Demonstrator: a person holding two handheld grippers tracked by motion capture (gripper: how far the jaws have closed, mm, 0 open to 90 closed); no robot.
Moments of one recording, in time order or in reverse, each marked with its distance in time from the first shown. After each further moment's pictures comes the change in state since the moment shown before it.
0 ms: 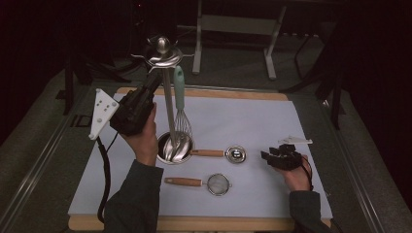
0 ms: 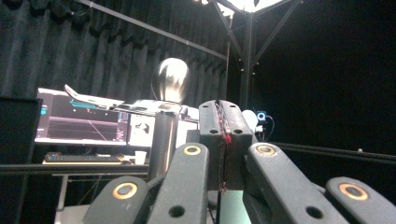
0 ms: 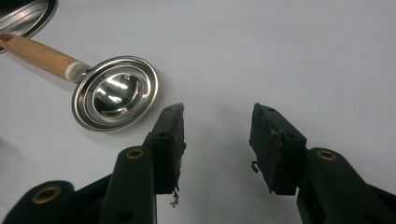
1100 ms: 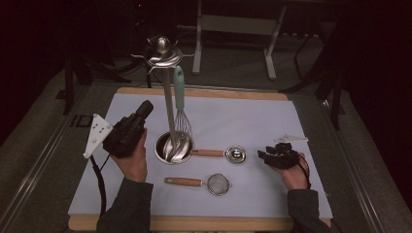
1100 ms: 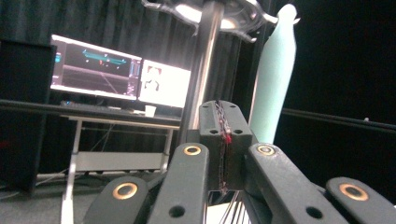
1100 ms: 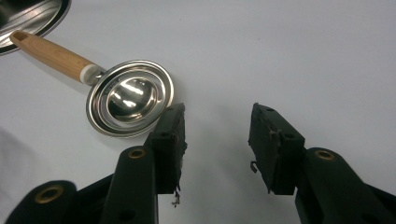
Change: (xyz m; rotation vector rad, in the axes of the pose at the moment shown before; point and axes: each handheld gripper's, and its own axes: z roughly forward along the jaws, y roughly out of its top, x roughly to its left) left arm 0.017 -0.039 -0.051 0.144 0.033 -0.065; right arm 0.009 0.007 0.002 0.006 0.014 -0.040
